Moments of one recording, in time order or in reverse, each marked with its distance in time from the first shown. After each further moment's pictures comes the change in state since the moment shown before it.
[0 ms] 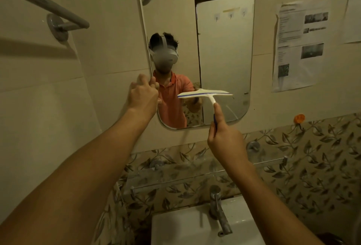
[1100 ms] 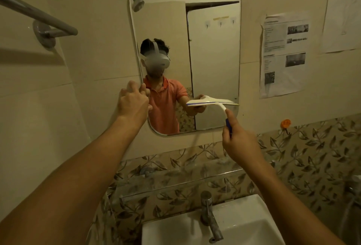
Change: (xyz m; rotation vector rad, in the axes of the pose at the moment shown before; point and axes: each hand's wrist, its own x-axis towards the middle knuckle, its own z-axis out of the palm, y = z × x) left_hand -0.003 0.003 -0.006 0.023 -0.012 -0.013; right_hand 0.015 0.049 -0.041 0.031 -0.071 0.034
